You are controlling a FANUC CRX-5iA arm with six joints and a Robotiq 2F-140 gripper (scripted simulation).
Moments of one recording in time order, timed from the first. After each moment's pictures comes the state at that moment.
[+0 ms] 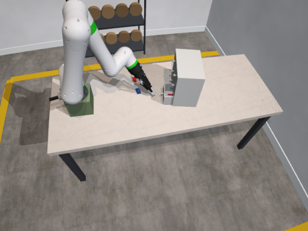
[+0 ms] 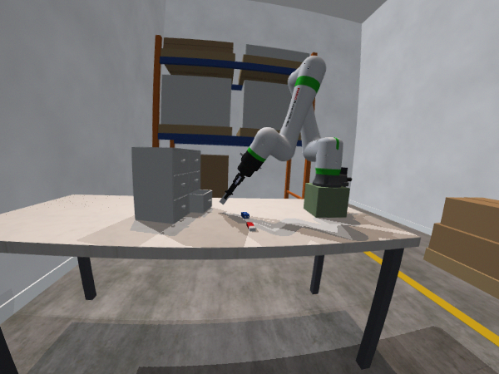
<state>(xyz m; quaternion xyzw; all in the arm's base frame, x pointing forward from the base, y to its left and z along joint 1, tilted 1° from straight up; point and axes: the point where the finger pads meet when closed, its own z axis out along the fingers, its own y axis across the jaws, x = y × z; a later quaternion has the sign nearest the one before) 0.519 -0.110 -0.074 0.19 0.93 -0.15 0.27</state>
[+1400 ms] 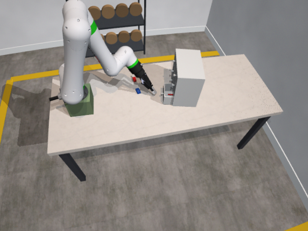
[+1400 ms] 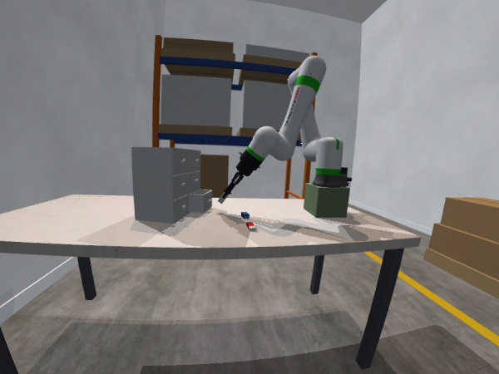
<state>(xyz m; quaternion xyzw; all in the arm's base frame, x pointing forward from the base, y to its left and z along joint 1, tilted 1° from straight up) 0.527 -0.108 -0.069 0.19 0.93 -0.15 0.28</state>
